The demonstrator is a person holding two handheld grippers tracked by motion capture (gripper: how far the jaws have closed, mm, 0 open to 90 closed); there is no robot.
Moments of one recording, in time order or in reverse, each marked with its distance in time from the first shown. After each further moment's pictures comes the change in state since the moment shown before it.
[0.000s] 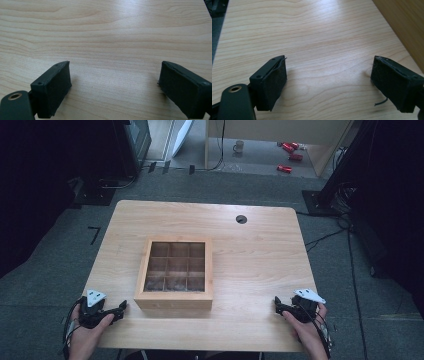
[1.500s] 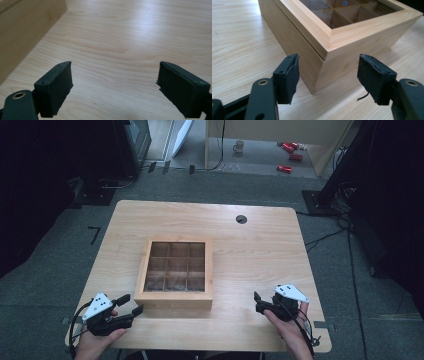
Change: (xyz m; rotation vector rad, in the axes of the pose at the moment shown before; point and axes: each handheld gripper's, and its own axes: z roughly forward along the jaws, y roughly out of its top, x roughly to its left) left arm -0.042 0.013 -0.036 -0.200 -0.423 0.106; right arm 0.074 0.036 -0.034 -0.123 0.128 -0.079
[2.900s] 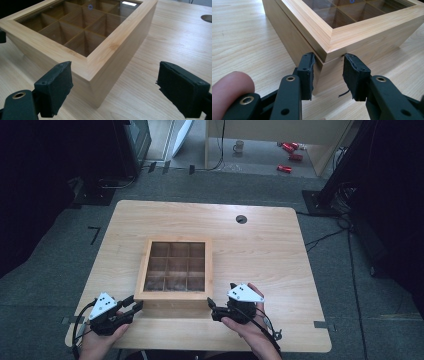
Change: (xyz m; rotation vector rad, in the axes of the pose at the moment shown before) left arm -0.006 0.003 0.003 0.012 0.059 0.011; right arm 0.112 0.025 0.005 -0.051 0.284 -0.148
